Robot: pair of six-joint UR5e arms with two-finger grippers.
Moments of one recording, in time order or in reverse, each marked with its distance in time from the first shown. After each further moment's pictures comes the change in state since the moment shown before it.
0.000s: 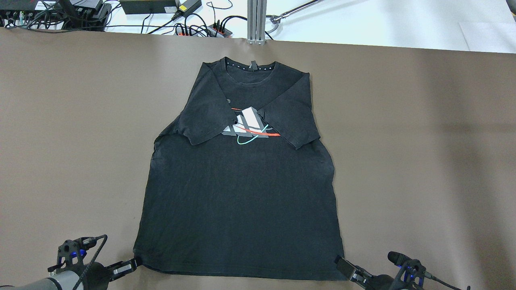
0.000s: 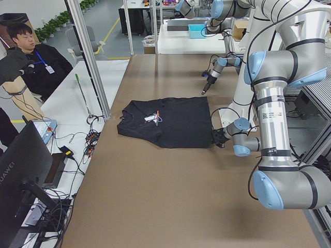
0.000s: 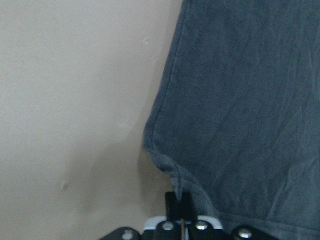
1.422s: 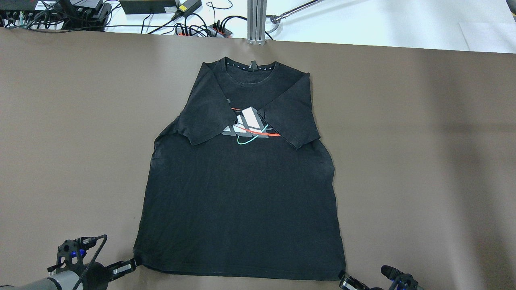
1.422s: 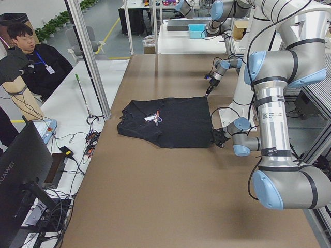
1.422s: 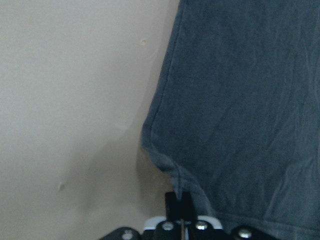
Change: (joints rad) left arm -0.001 -0.002 -0.006 0.000 0.000 0.003; right arm -0.057 0.029 -0.010 -0.002 -0.057 0.054
